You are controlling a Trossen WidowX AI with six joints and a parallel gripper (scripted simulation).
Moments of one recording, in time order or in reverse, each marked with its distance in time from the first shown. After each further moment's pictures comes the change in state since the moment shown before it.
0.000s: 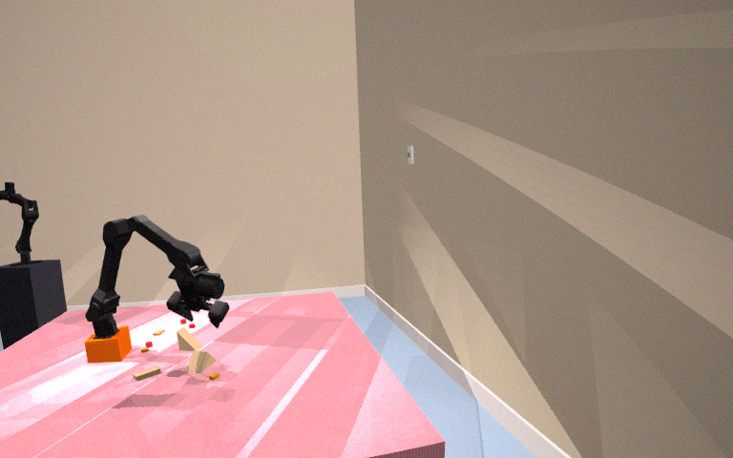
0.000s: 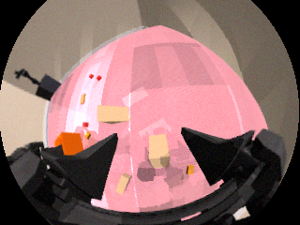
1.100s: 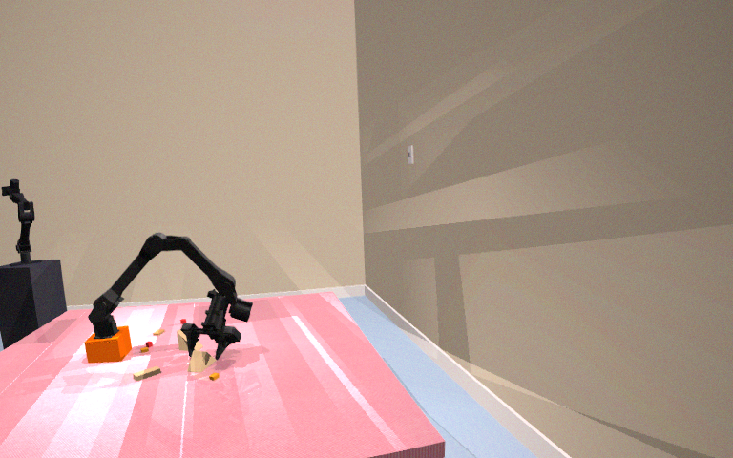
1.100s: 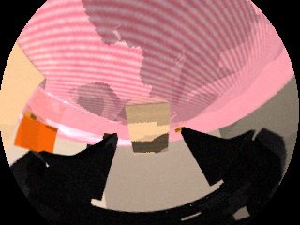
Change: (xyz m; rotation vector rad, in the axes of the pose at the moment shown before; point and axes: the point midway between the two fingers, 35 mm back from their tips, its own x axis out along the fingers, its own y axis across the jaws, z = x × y) arm 0.078 -0.018 -0.051 0.000 1.332 -0.168
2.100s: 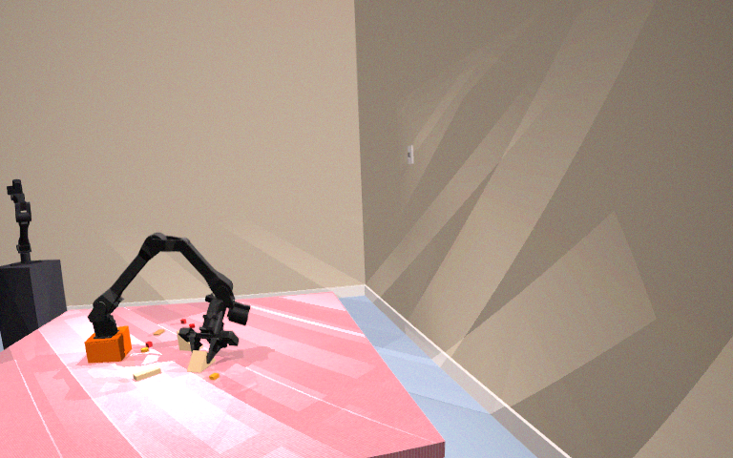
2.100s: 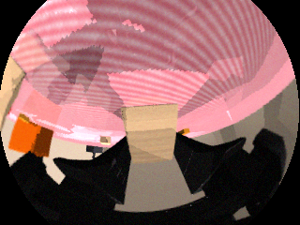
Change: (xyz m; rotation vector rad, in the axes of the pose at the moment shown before) arm 0.016 0.002 -0.002 0.001 0.003 -0.001
